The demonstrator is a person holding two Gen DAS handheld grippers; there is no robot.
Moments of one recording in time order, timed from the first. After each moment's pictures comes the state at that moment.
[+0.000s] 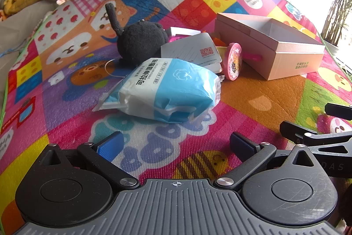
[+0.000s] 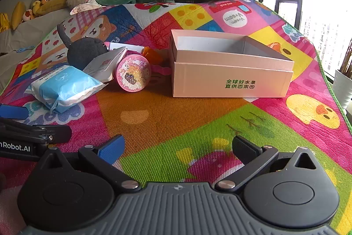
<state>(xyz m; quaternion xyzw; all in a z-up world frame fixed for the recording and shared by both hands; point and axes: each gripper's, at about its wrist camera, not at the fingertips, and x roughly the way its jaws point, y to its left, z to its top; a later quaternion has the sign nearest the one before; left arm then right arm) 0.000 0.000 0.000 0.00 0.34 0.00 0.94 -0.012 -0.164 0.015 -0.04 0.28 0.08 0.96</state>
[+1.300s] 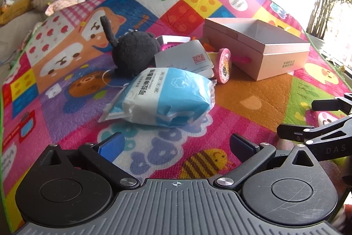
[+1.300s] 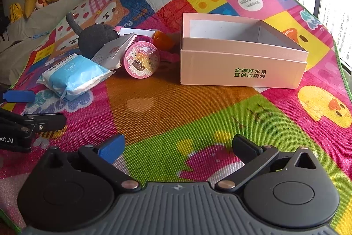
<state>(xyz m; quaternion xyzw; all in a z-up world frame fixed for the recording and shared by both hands) -0.007 0.008 0.015 0.03 0.33 -0.03 0.94 -0.002 -0.179 0.020 -0.04 0.33 0.13 0.93</state>
